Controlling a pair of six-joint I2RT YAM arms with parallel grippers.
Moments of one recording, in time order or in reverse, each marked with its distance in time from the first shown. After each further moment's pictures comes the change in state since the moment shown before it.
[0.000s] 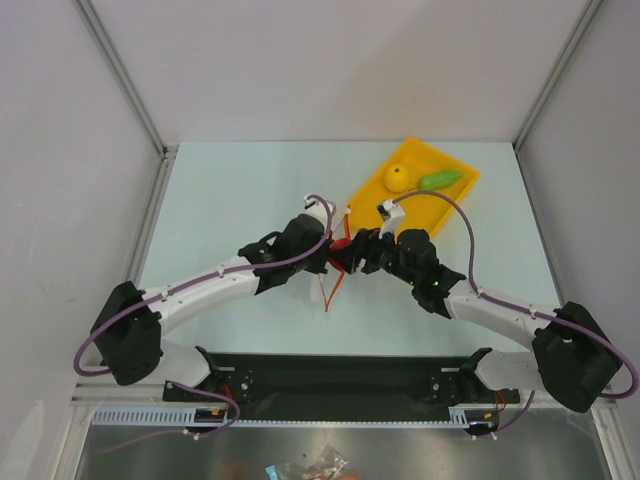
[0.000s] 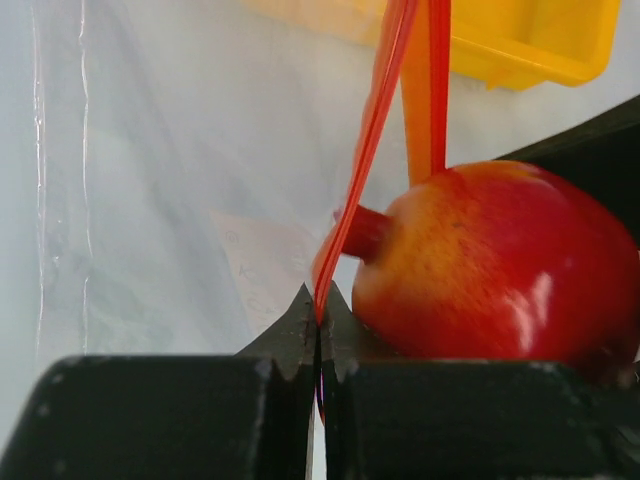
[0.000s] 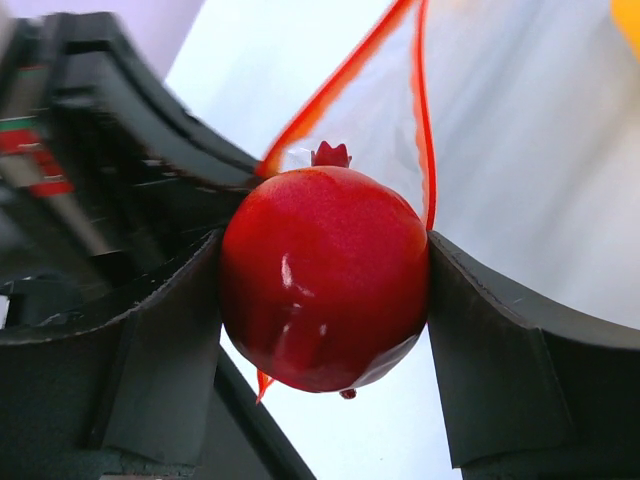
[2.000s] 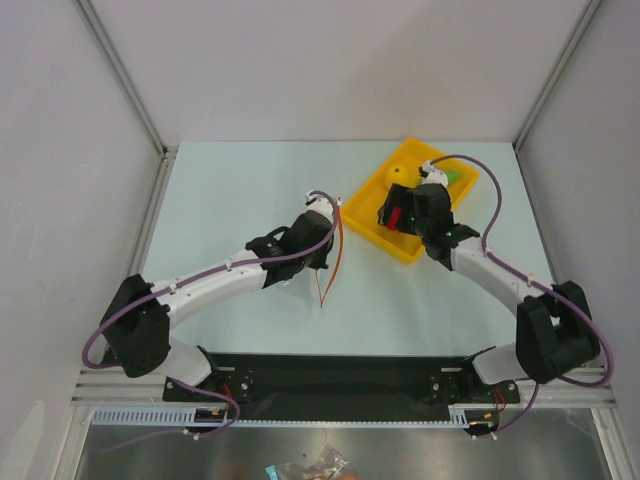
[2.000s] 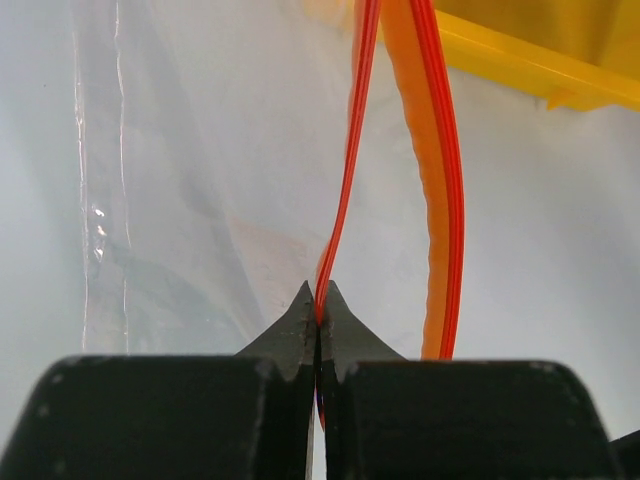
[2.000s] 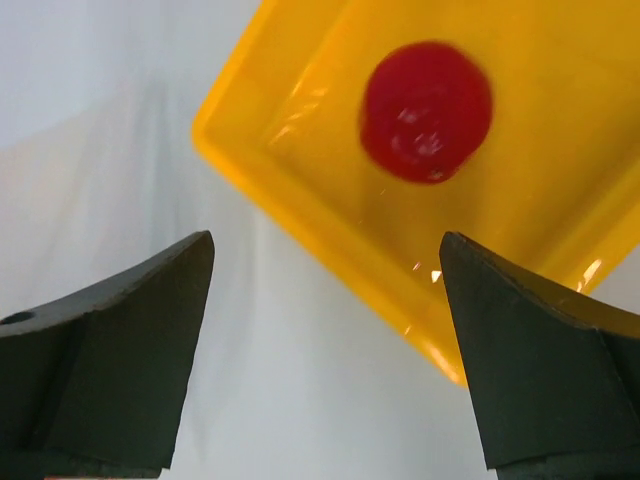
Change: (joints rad) left arm -0.004 0.051 0.071 -0.079 -0.113 -0.006; right arm -0.280 0.108 0.251 -0.429 0.279 -0.051
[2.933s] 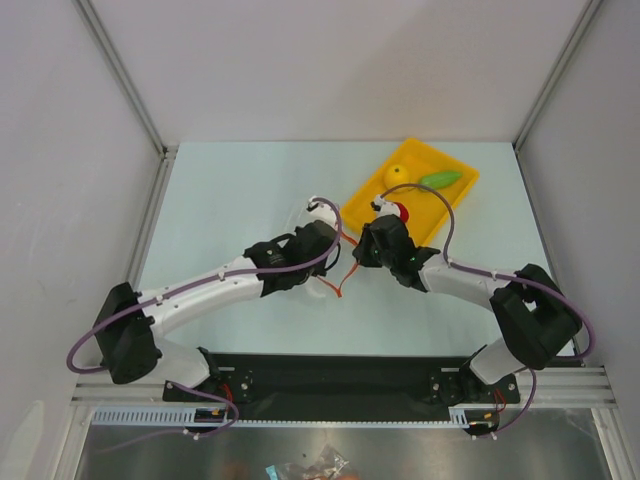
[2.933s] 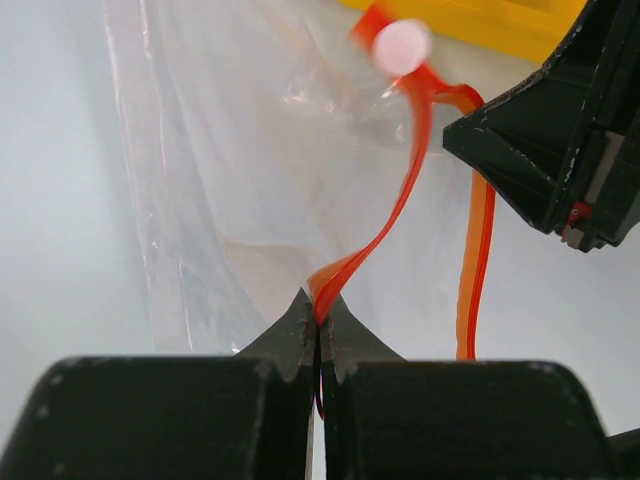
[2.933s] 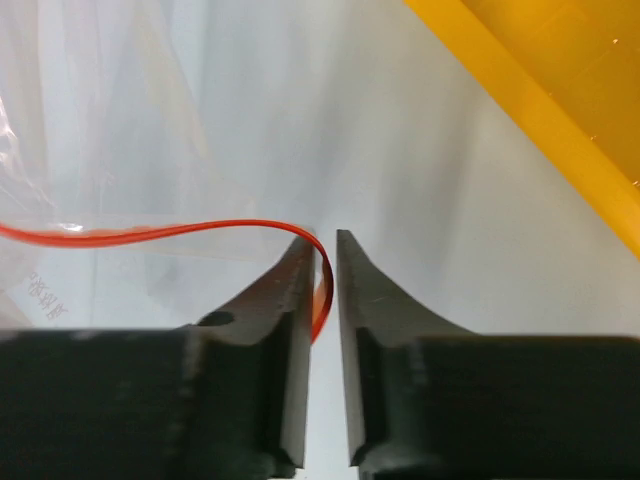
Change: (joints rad) left arm -0.109 -0.058 0.046 -0.160 -0.177 -0.016; right arm 0.245 0.174 -0.050 0.085 -0.010 0.091
